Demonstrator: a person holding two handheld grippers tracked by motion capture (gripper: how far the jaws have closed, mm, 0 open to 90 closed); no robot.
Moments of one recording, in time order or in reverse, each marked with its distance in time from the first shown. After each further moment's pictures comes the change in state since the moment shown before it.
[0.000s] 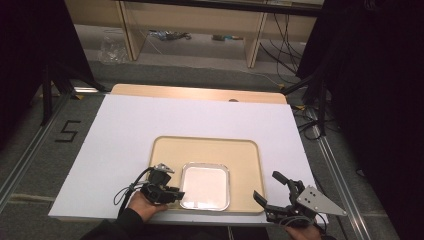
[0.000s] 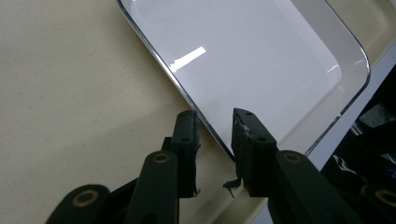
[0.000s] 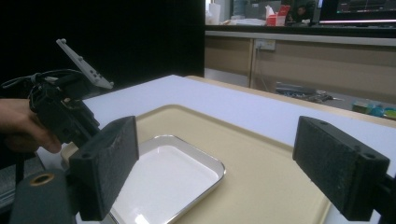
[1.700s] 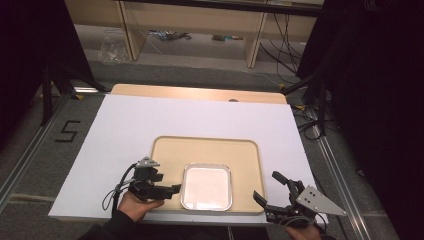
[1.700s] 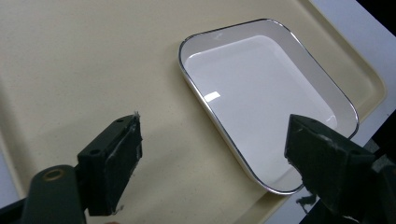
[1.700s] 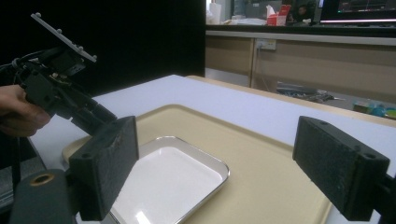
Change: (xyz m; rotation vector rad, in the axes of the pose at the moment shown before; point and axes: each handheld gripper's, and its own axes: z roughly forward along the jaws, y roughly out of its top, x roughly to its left) left arm 0.005 -0.004 -0.036 -0.219 0.085 -0.101; right arm 0.000 0.000 0.001 -0.004 0.001 -0.005
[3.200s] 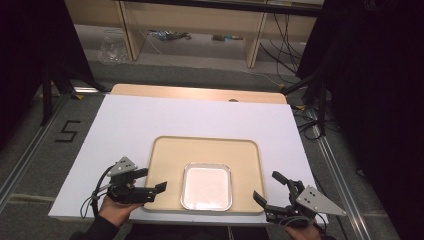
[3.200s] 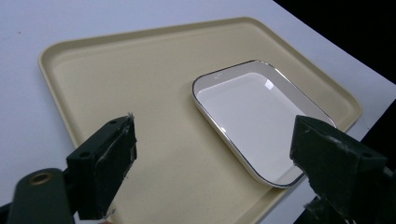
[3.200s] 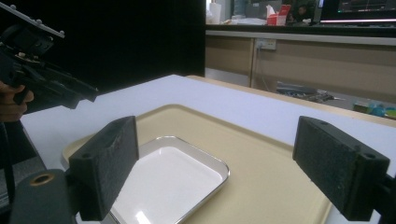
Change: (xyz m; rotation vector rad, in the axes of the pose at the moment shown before) left arm 0.008 -0.013 -0.045 -0.205 -0.019 0.066; right arm 0.001 0.000 0.000 -0.004 0.013 0.007
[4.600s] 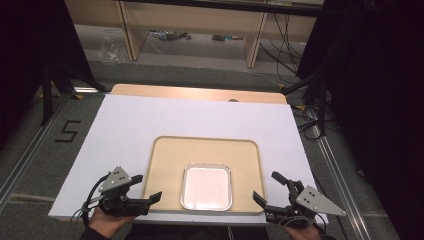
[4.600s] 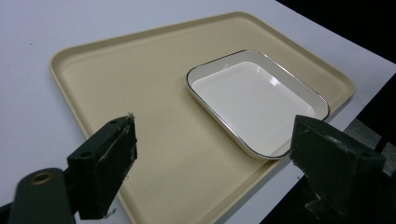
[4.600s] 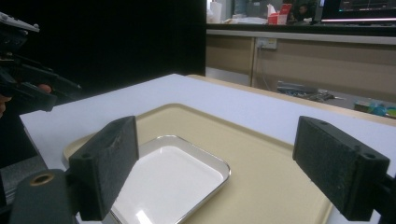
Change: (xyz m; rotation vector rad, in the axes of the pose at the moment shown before) left arm -0.012 -0.014 -0.025 0.006 0.037 0.099; right arm 0.000 0.000 0.000 0.007 0.003 -0.002
